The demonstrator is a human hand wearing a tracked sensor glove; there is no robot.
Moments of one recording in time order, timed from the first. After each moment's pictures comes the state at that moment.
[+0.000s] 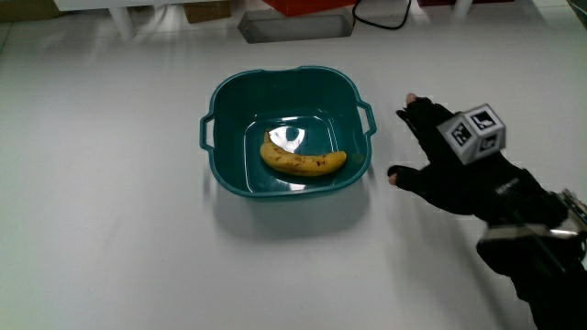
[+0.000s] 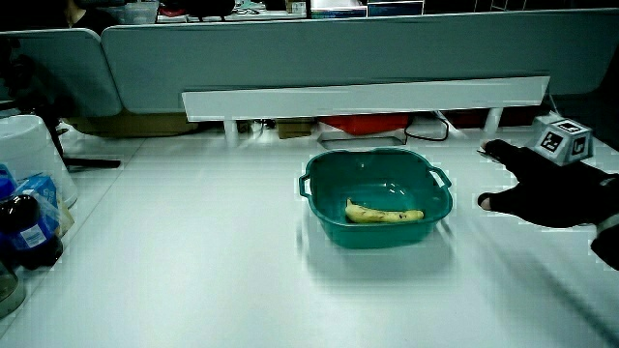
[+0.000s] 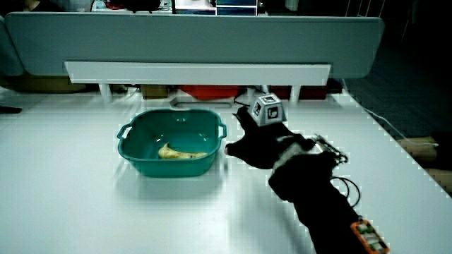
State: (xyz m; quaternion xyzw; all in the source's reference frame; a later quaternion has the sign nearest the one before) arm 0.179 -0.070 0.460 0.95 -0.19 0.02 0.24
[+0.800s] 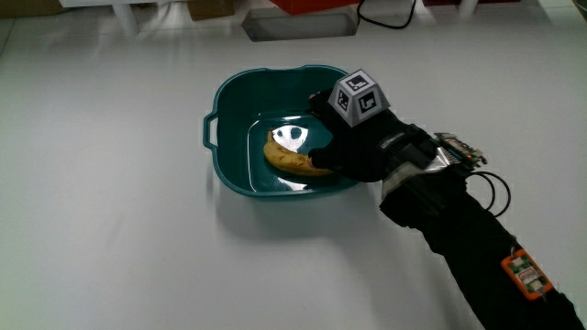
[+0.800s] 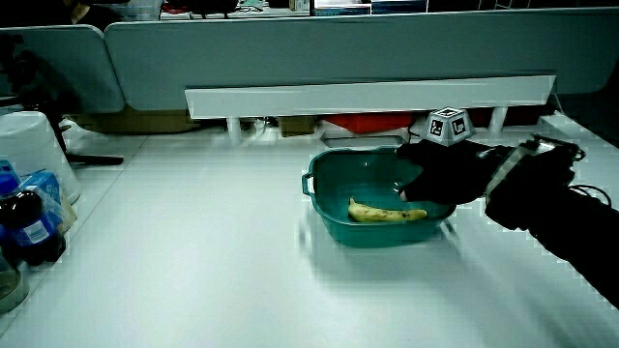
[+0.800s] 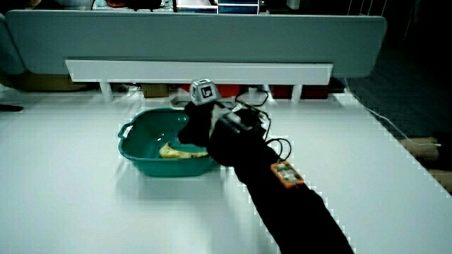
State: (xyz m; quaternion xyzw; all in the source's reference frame) arm 0.046 -0.097 0.495 0.90 -0.27 -0.04 0.35
